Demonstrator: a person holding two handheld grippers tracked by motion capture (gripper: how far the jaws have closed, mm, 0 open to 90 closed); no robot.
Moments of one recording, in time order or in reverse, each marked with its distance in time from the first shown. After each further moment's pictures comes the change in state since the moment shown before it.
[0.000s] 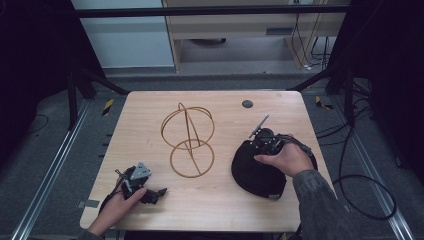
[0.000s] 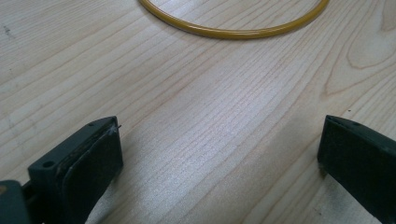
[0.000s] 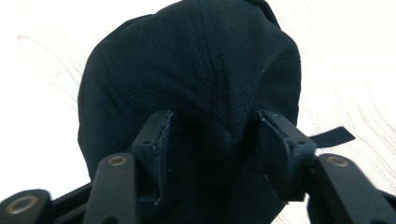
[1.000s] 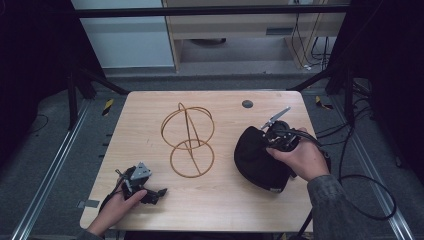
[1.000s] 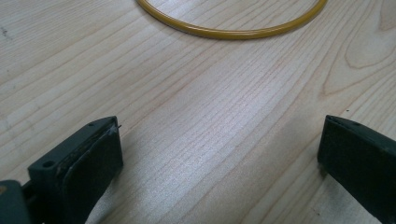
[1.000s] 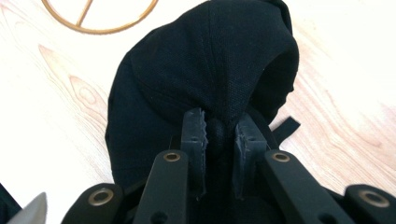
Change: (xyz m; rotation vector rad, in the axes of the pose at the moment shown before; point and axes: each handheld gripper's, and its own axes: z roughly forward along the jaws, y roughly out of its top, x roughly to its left) left arm 0.000 0.000 0.000 0.002 -0.005 0.005; right arm -0.008 -0.018 -0.053 -0.197 0.025 0.047
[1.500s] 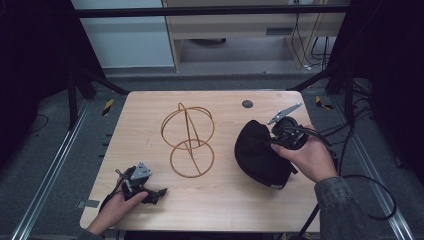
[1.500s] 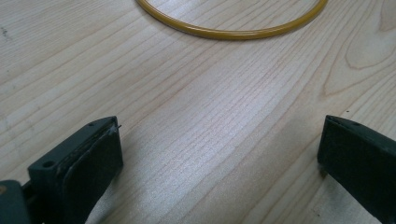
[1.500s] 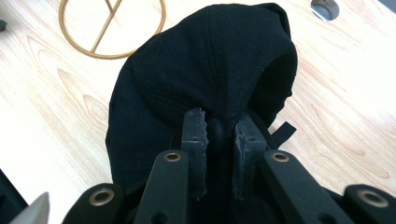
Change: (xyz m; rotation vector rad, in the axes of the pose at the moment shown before) left arm 0.000 0.000 0.000 -0.002 0.001 -0.003; right arm -0.001 -0.001 -0.025 -0.093 -0.001 0.014
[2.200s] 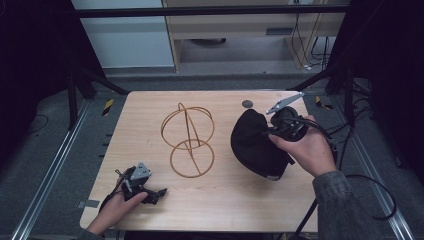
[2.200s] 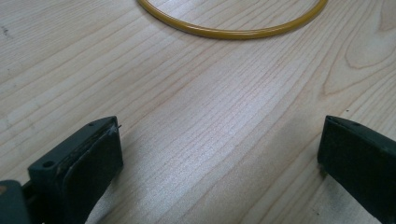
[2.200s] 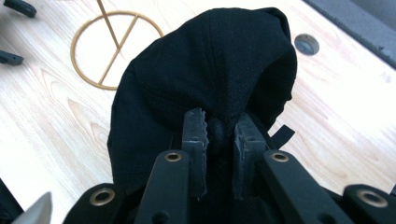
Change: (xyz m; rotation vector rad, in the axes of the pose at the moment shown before) left arm 0.000 0.000 0.000 -0.001 0.002 0.000; right arm 0.002 0.022 -0.020 -0.081 -0.018 -0.012
